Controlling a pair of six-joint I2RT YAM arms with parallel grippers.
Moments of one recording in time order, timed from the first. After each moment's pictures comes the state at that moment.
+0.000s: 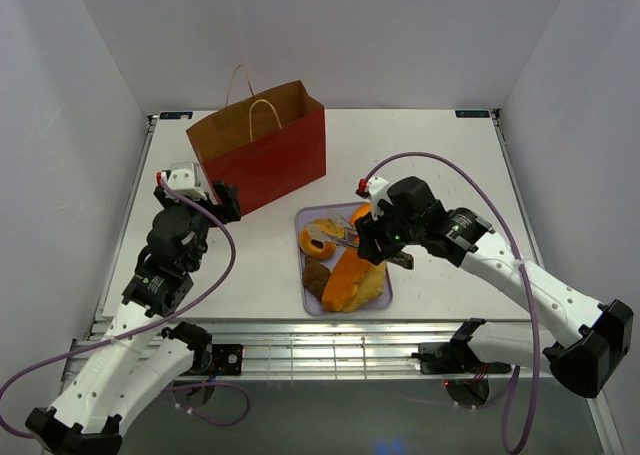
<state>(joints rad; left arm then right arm) -0.46 0.66 0.74 -0.17 -0.41 -0.18 0.78 1.12 1.05 -0.71 -0.18 0.07</state>
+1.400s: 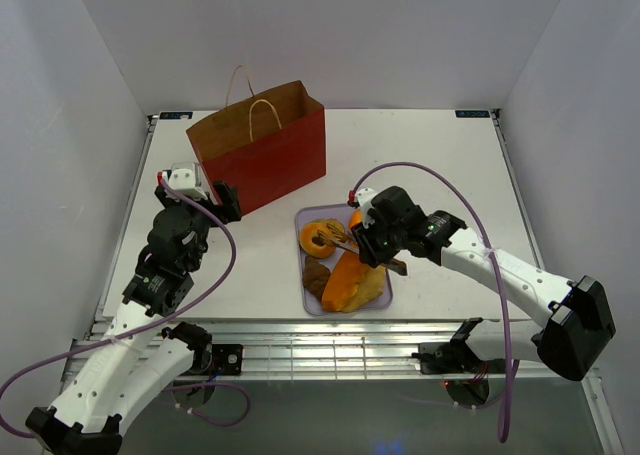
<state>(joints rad) -0.46 0.66 0.74 -0.17 -0.41 -0.18 0.79 1.23 0.95 -0.63 -0.11 0.06</state>
